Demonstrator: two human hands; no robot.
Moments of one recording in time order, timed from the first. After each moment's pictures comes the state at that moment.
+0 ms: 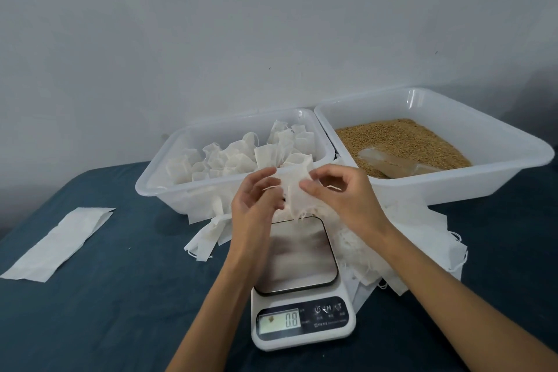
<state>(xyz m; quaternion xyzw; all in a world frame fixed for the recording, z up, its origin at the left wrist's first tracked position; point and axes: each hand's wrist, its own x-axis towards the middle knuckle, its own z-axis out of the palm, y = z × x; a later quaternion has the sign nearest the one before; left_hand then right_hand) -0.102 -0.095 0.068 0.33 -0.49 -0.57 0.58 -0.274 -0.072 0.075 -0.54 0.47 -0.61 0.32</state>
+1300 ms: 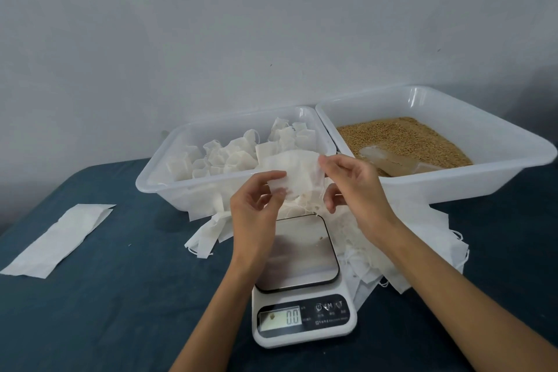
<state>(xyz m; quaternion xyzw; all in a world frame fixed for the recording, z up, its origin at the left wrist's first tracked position) -0.104 -0.094 0.063 0.36 -0.60 -0.40 0.59 -0.280 -0.075 0.074 -0.49 0.43 -0.65 0.39</state>
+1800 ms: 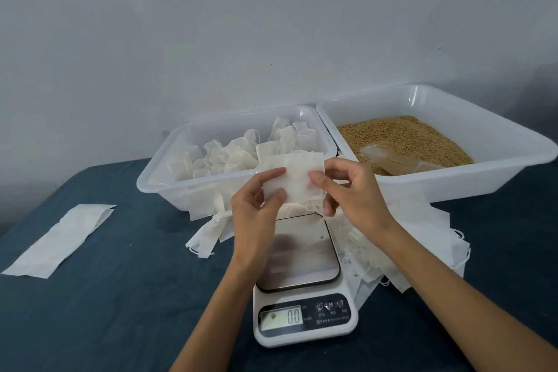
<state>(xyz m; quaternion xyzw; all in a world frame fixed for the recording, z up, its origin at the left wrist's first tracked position) -0.103 -0.089 0.066 0.36 -0.58 -0.45 0.58 -0.278 -0.073 0.071 -0.56 0.44 -0.62 0.33</state>
